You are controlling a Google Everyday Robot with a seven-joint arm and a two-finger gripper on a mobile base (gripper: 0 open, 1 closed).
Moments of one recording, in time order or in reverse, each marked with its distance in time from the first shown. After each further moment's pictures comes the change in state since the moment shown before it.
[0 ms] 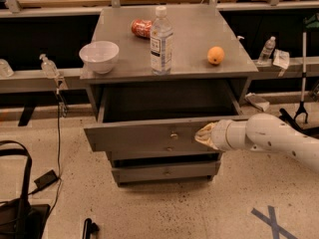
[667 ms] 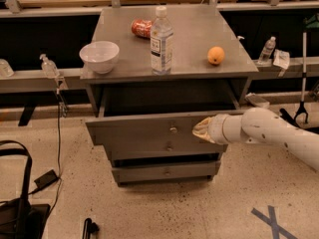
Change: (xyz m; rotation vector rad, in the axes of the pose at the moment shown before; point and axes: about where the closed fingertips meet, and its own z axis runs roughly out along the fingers) arm -0.002 -0.020 0.017 0.007 -0.010 -0.006
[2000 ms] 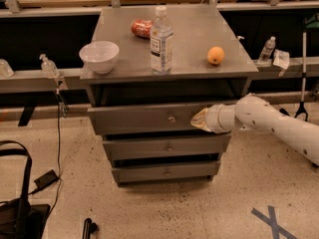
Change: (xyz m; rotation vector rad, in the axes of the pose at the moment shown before) arm 0.005 -0.041 0.033 0.002 0.007 -0.005
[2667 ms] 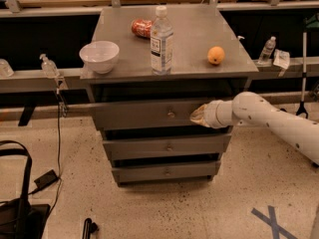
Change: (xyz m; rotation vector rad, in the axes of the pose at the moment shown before) arm 0.001 -0.018 0.014 0.011 0.004 -0.006
